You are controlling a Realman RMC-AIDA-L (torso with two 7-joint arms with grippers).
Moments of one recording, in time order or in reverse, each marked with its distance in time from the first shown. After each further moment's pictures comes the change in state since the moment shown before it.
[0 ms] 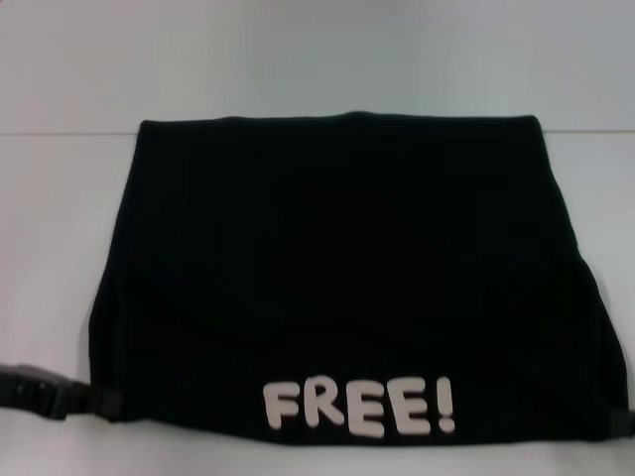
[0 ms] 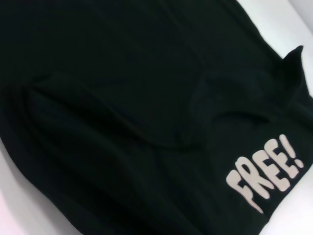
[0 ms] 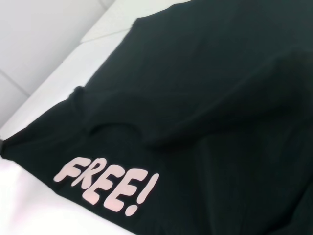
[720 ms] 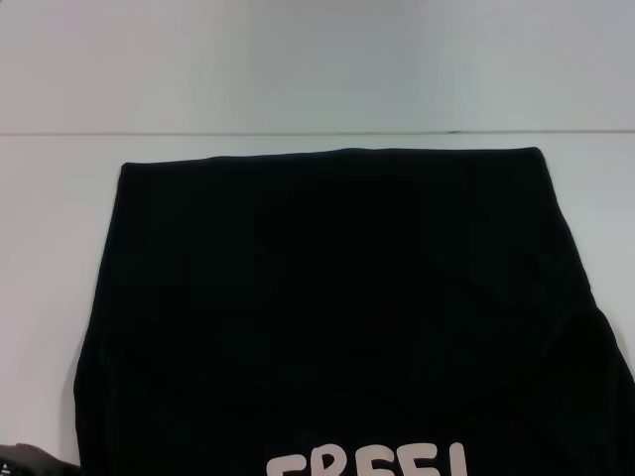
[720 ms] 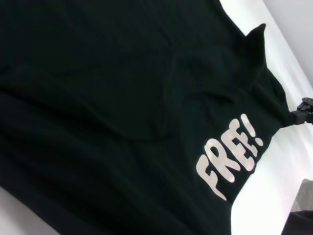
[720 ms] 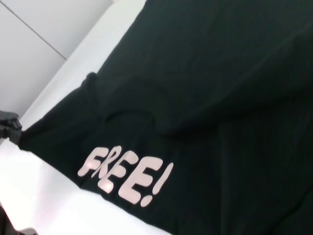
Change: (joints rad) left arm 0.056 -0.011 -0.030 -0.014 0.068 0.183 0.084; right arm -0.045 -0.010 0.044 0.003 -0.125 -0.147 -0.033
